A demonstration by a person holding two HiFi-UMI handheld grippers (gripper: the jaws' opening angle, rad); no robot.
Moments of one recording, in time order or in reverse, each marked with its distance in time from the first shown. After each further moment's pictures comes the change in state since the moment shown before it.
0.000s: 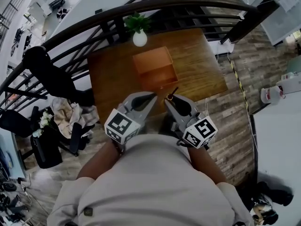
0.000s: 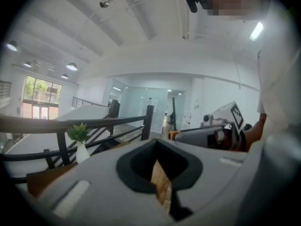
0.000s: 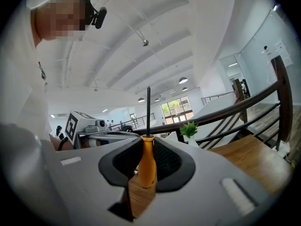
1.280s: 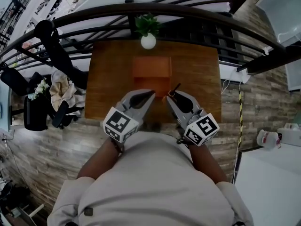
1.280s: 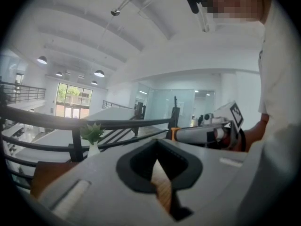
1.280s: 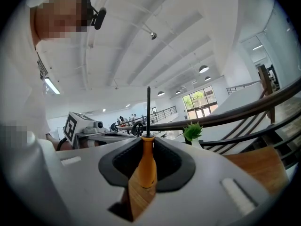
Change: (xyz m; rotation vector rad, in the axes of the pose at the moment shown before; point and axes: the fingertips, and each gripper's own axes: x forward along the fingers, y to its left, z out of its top) left arm 0.136 0.040 0.015 -0.086 -0.038 0.356; right arm 0.003 -0.160 0.034 -0.031 0.099 0.319
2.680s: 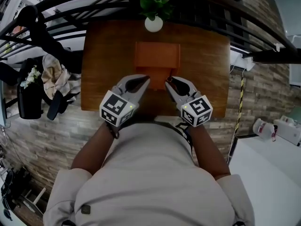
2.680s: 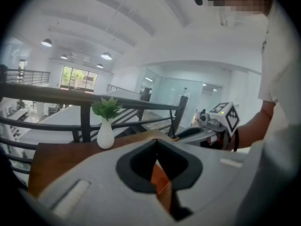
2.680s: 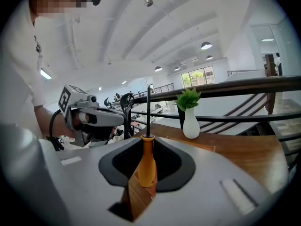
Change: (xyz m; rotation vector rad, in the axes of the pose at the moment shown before) left arm 0.038 0.131 -0.081 -0.111 0.157 0.016; right arm 0.110 -0.096 -0.109 0.007 0.320 -0.043
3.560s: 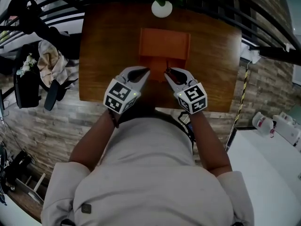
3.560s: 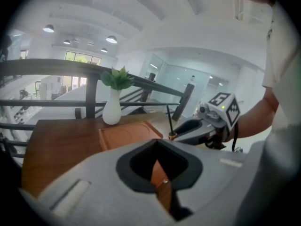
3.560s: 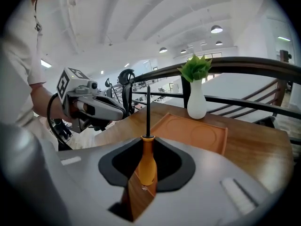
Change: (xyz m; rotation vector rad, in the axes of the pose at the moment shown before) left arm 0.028 0.055 -0.095 -0.082 0.159 0.013; right arm 0.075 -0.024 -0.081 -0.049 0.218 0.034
